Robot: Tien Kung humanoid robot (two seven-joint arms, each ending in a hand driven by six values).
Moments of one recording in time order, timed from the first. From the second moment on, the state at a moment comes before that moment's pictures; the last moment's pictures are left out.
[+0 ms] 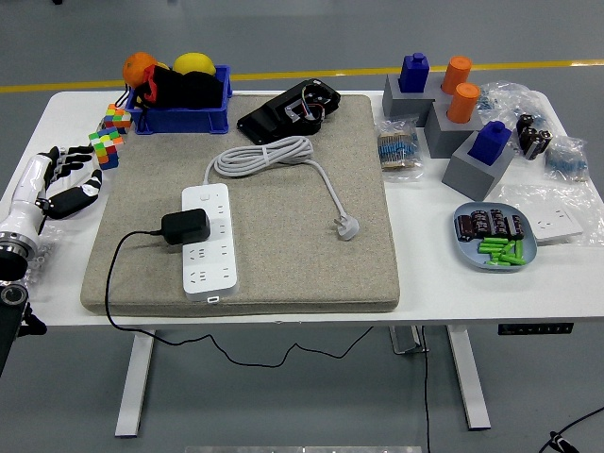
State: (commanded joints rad) left arm -0.17 0.16 -1.61 -1.31 1.72 0.02 0.12; right arm 0.06 -0.09 1.73 0.21 -1.22 0.12 0.04
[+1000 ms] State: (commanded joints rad) left arm -0.15 0.15 -1.64 -1.34 1.73 0.00 0.15; right arm 0.06 -0.07 1.78 0.21 -1.25 0.12 0.05
